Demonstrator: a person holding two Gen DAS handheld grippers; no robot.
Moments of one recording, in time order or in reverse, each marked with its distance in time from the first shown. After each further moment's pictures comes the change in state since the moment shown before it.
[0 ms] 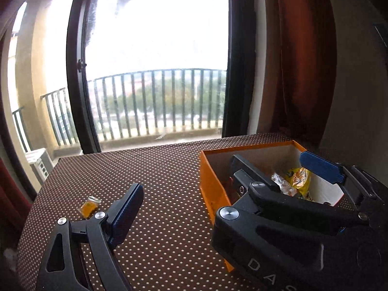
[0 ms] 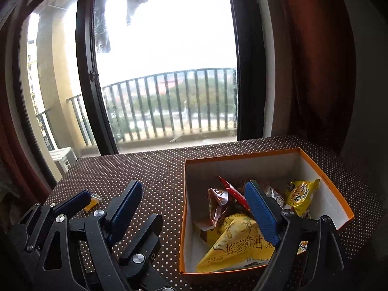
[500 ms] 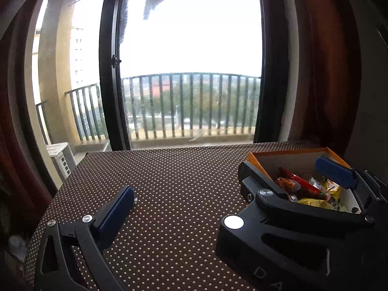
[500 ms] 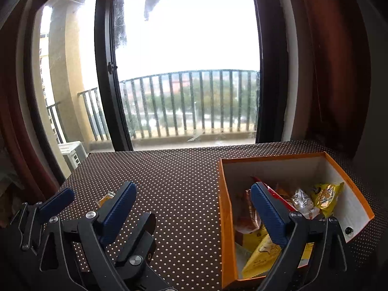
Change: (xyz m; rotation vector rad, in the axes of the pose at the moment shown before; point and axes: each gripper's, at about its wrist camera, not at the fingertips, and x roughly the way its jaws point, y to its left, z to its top) left arm 0.002 0.054 -0.012 -0.058 -0.030 0.138; right arm 0.021 0.054 -0.004 -0.046 0.000 0.060
